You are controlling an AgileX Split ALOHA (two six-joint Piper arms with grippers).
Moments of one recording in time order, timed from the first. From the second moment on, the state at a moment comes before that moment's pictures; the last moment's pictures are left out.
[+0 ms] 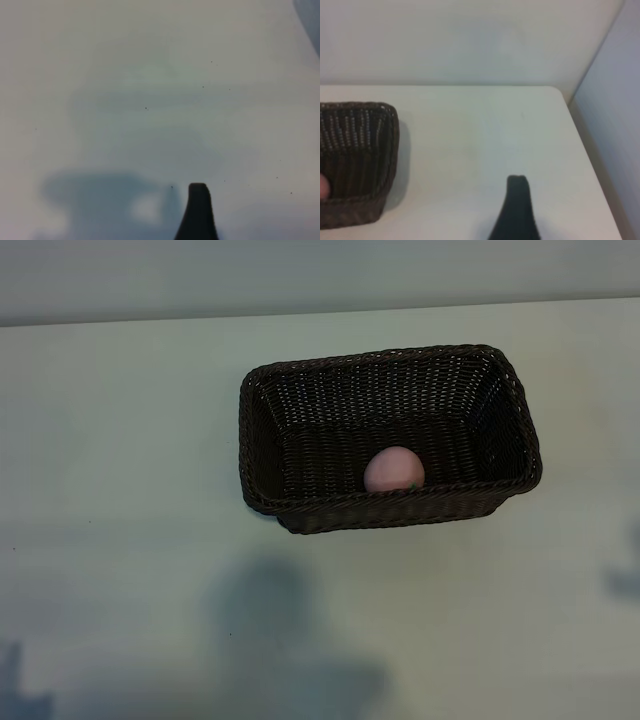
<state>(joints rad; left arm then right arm) -0.01 -0.01 -0.50 0.02 1.09 0.01 -0.12 0.27 -0.79 -0.10 0.92 0.06</state>
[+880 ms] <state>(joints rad) -0.01 -0.01 -0.50 0.02 1.09 0.01 -0.11 0.16 -0.69 -0.08 0.93 0.08</state>
